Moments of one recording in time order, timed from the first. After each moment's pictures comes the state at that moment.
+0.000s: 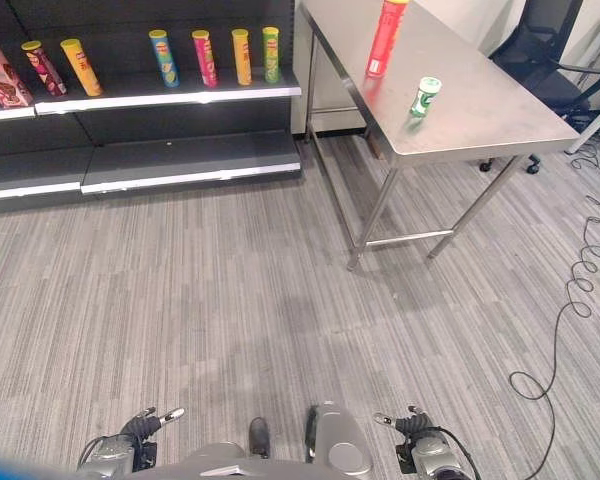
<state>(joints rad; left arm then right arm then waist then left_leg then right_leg) -0.03 0.27 -0.12 1.15 -0.22 -0.01 0.04 -0.04 -0.30 0.16 1.13 0.09 0.04 -0.14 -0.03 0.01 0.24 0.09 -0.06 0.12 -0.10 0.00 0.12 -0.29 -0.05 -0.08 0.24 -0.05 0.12</state>
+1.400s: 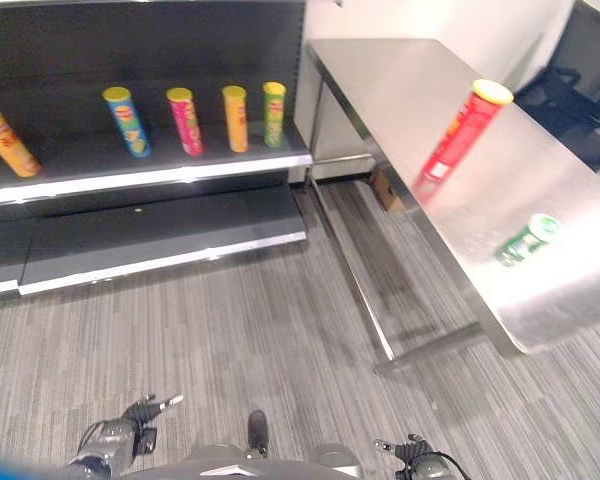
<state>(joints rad) -0.13 0.31 -0.10 1.19 -0.22 -0.02 0.04 0.00 -0.28 0.16 1.17 0.08 0.04 -0.12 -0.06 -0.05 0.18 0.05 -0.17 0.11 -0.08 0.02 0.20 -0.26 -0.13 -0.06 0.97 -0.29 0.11</state>
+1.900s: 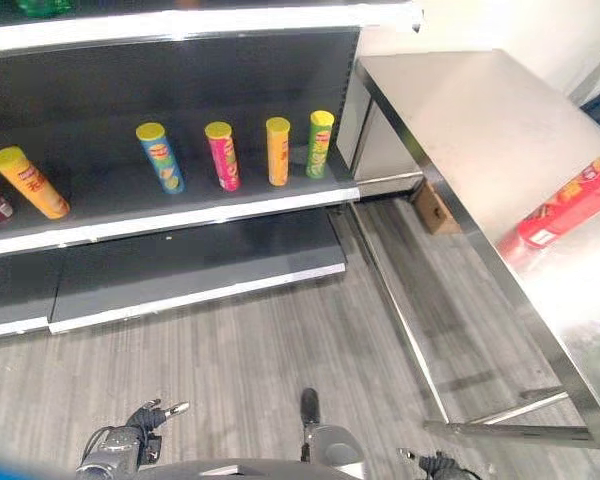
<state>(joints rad) -0.05 0.27 -0.11 1.17 -0.21 -0.03 0.06 -0.01 -0.32 0.05 1.21 0.14 0.05 -0.15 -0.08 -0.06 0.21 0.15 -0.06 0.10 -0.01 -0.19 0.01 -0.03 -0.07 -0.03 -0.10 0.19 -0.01</state>
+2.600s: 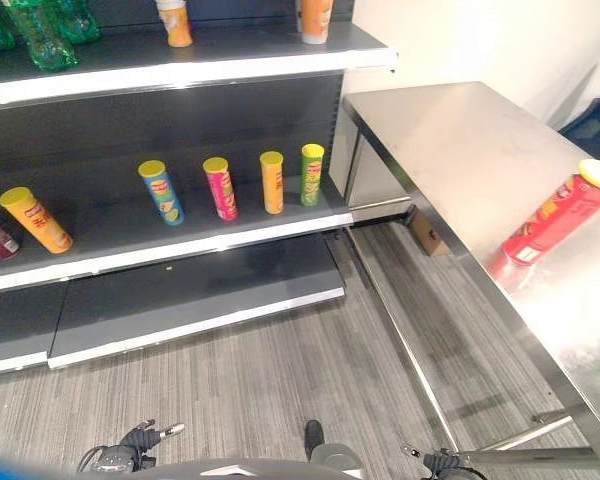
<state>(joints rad) 0.03 0.28 -0.16 1.15 -0.17 -0.01 0.06 0.08 -0.33 0.05 1.11 0.16 0.04 -0.15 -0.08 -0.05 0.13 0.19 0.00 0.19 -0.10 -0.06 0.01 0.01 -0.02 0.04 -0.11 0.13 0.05</state>
